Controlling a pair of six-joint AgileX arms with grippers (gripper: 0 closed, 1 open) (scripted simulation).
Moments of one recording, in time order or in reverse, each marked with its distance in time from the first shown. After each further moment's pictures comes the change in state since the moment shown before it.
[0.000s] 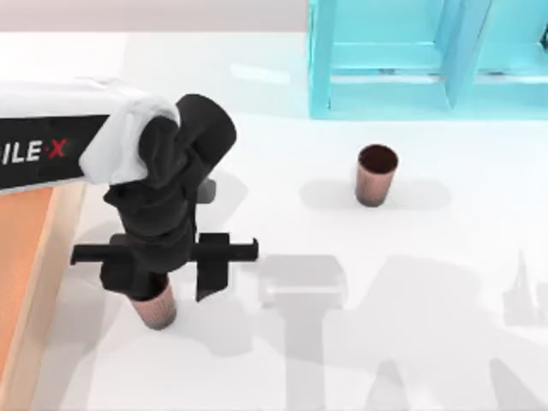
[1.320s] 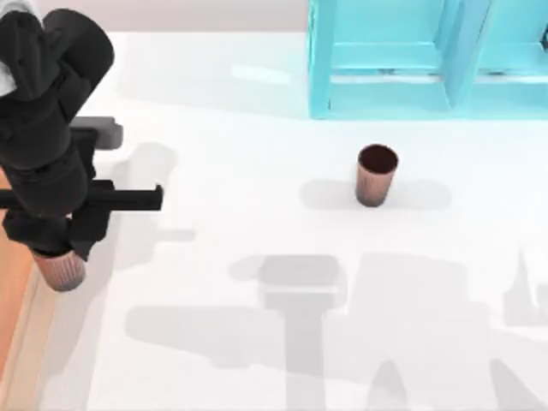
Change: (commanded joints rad) left arm 0.243 -0.183 0.115 -0.312 -0.001 0.242; right arm 0.000 0.000 0.000 0.000 0.000 0.000
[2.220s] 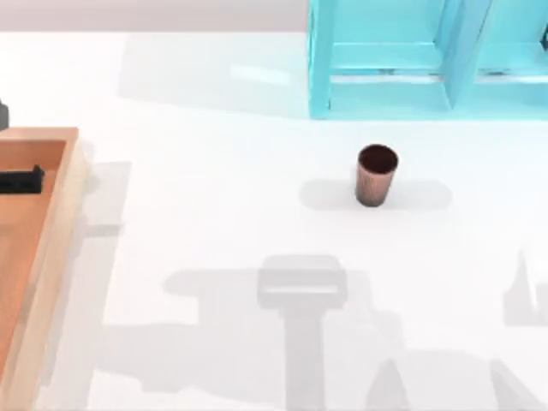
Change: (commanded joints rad) left arm 0.309 -0.092 0.047 -0.162 0.033 0.306; right arm 0.000 0.000 0.000 0.000 0.000 0.000
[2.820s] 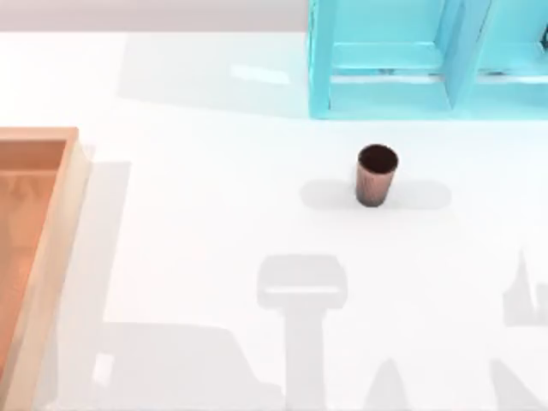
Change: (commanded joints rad) left arm 0.383 -0.111 0.001 -0.120 0.054 0.382; right arm 0.000 0.000 0.000 0.000 0.000 0.000
